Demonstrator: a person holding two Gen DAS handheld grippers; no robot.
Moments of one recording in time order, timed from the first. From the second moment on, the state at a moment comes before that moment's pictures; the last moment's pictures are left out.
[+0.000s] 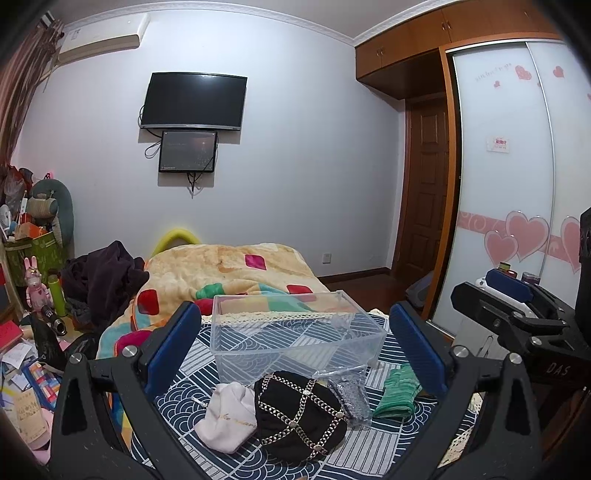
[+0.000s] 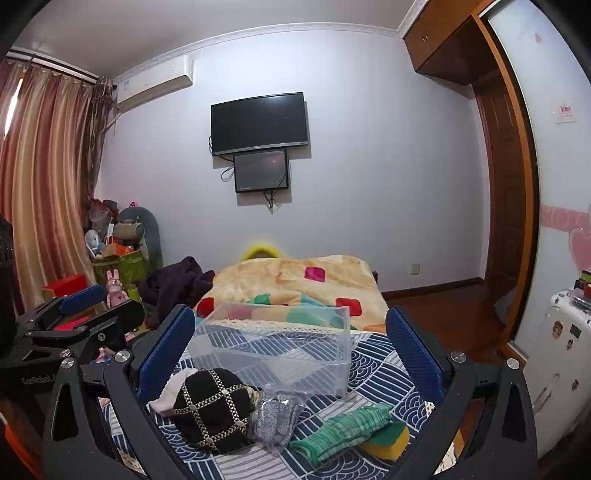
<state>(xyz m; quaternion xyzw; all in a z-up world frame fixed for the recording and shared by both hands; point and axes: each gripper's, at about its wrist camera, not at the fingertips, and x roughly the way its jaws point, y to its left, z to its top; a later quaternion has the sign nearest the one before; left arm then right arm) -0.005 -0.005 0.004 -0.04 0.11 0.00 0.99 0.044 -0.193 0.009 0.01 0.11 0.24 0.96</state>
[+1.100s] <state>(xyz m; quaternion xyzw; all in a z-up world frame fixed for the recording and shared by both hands) -0.006 -0.006 0.005 -0.04 0.11 0.00 0.99 0.039 -0.191 0.009 0.01 0.10 0.25 0.96</state>
